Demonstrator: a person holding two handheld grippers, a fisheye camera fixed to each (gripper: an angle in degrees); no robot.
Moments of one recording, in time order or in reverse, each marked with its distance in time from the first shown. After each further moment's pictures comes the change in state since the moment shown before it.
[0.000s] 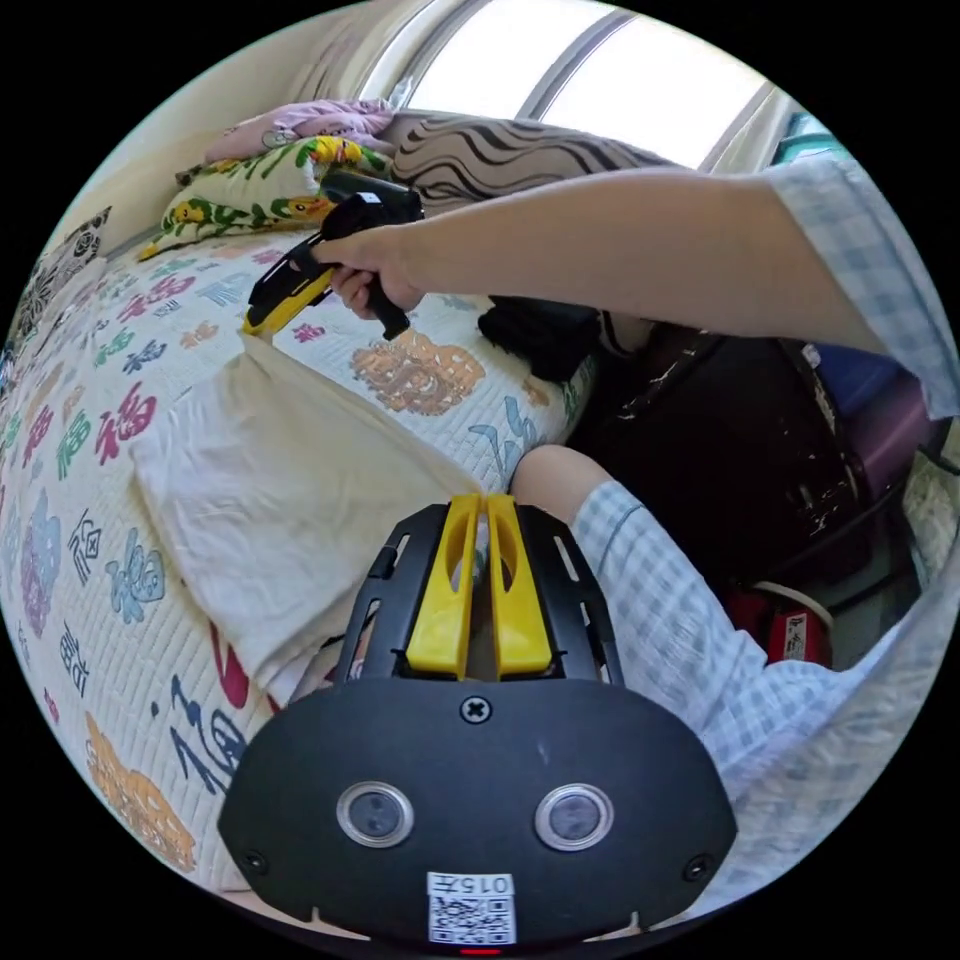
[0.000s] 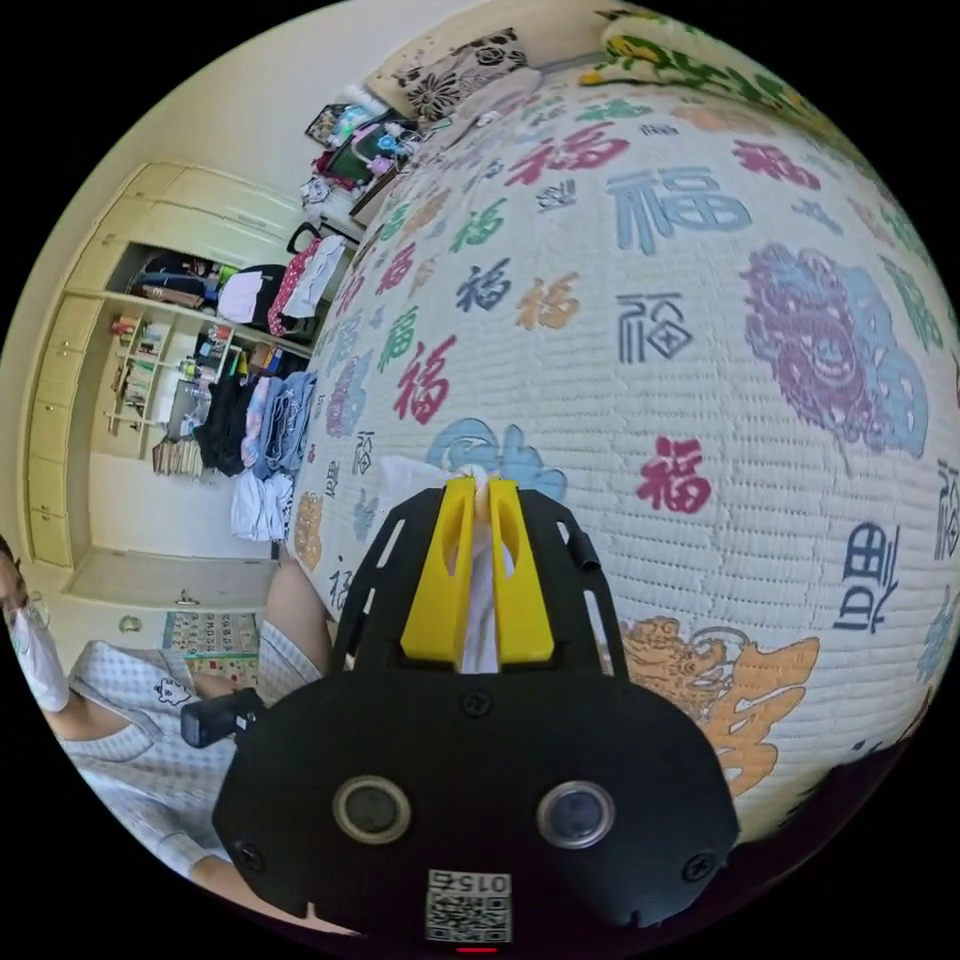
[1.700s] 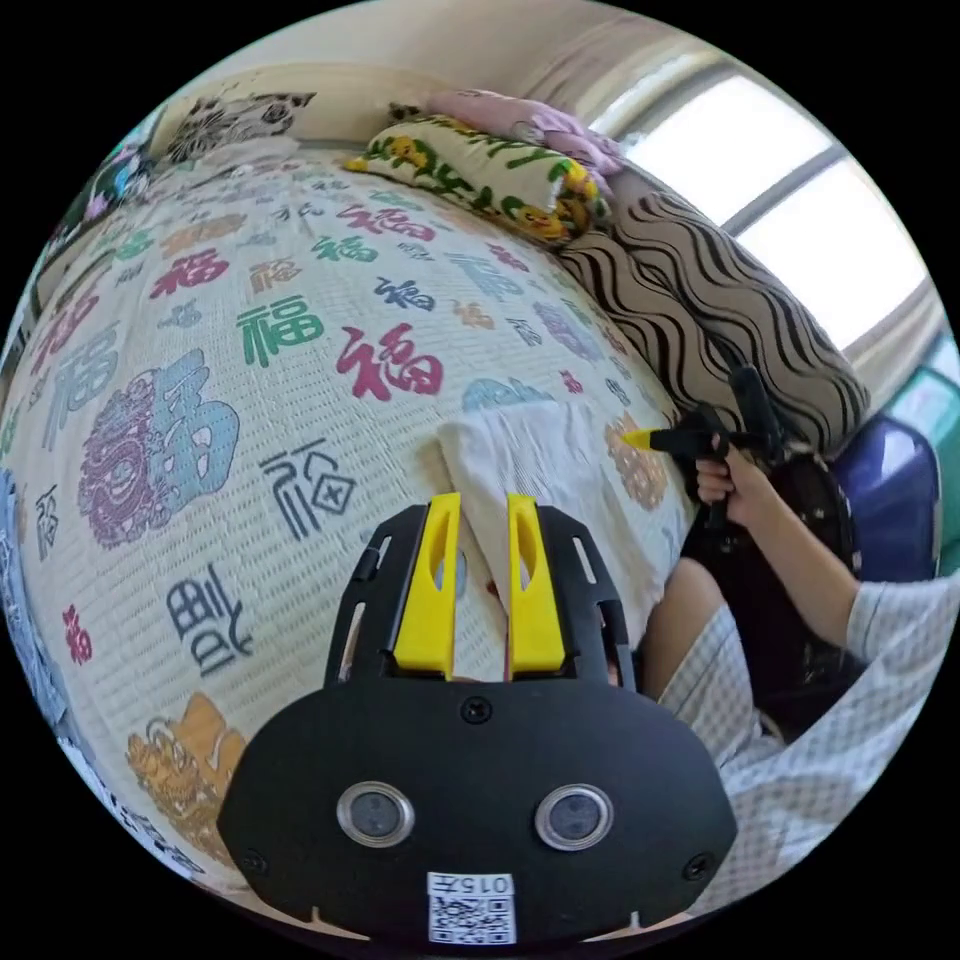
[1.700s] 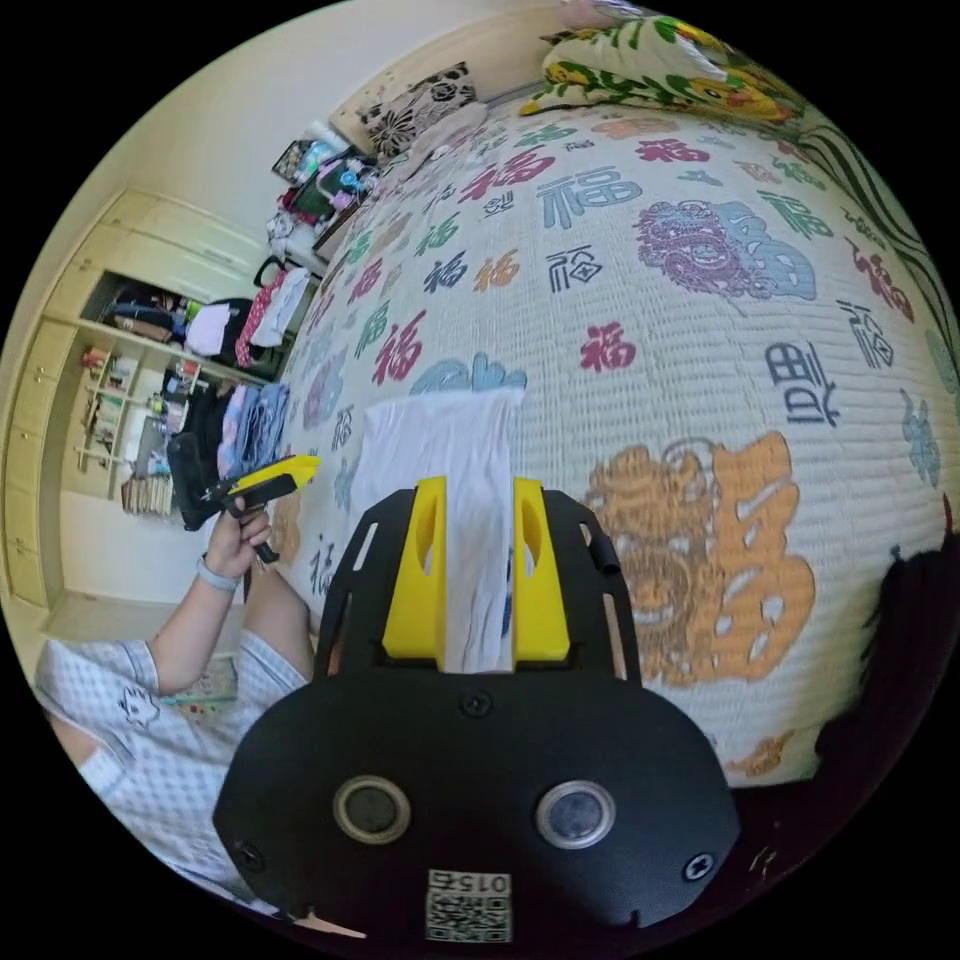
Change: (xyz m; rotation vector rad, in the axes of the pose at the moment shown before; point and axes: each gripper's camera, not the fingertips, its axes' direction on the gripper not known) left arm -0.236 -0.053 -0.070 0.080 -0.051 -0.454; right arm 0.092 0.117 -0.023 0.138 0.125 0.098
